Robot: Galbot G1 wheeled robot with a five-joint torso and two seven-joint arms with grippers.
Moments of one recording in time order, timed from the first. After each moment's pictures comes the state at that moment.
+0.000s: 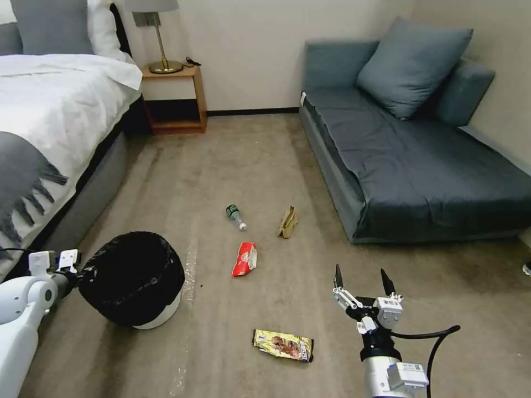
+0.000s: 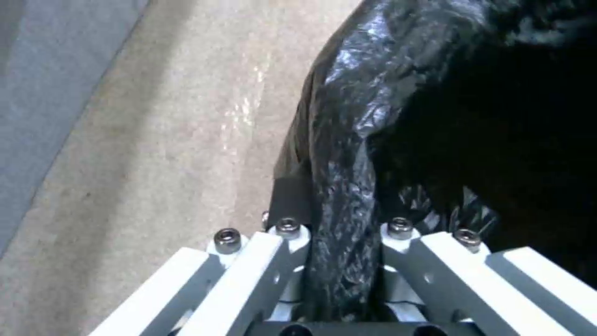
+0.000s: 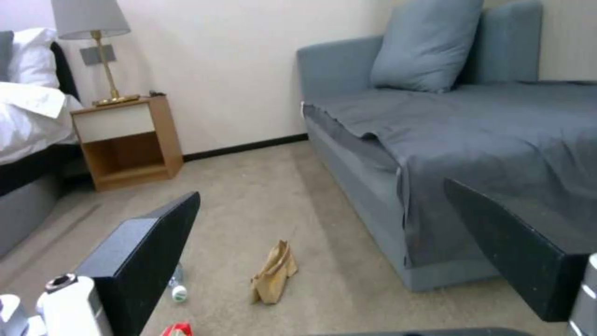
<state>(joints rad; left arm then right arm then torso) 1.19 -0.85 -0.79 -1.46 -0.68 0.74 0.06 -1.83 1.61 0.42 2.16 -0.01 0.21 0.11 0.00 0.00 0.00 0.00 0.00</state>
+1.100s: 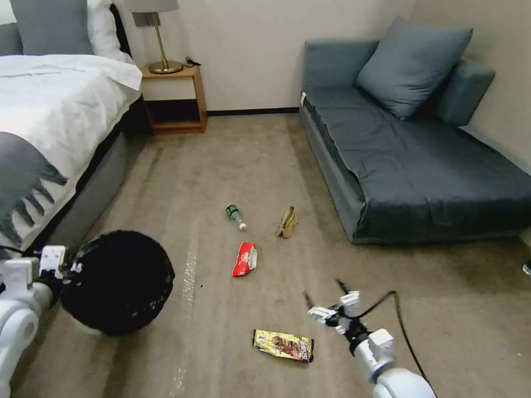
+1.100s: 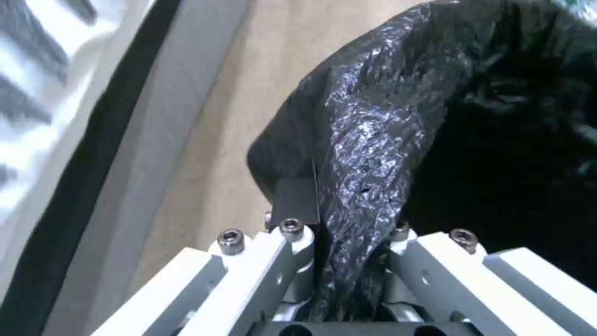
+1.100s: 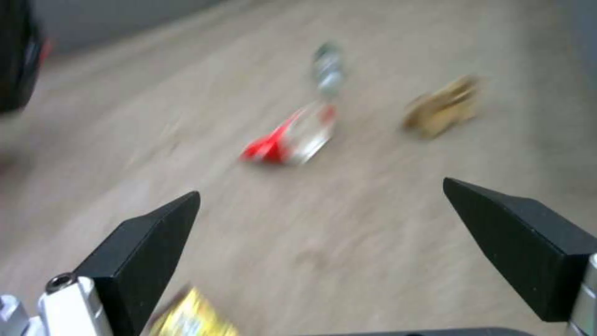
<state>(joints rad) 1.63 -0.96 -1.05 -2.05 -0.56 0.74 -0.03 -1.50 1.17 0.26 1.80 0.15 -0.04 -0.19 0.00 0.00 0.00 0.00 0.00</state>
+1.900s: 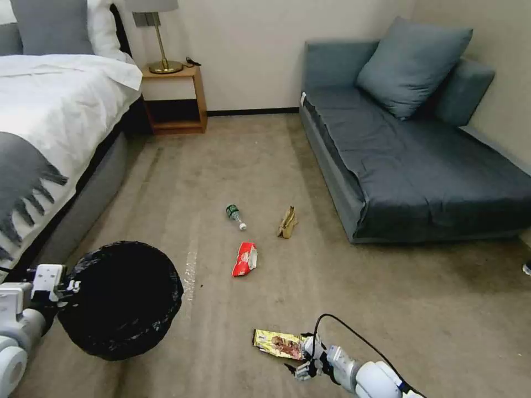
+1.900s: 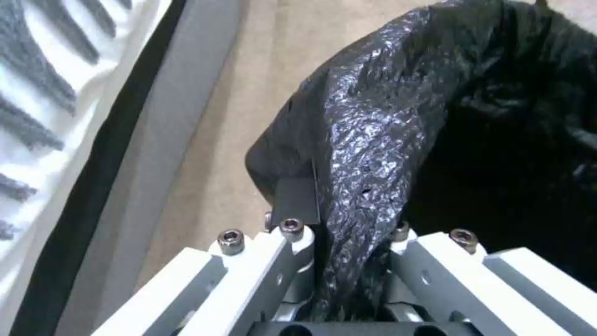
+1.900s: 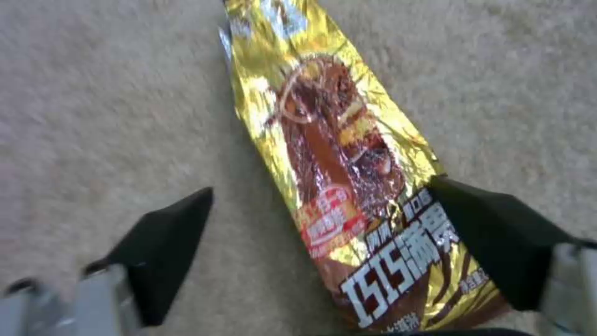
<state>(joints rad) 1.72 -1.03 -1.10 -2.20 -0.50 0.73 0.01 -1.24 1.12 -0.04 1.33 -0.08 -0.05 -0.38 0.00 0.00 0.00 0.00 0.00</state>
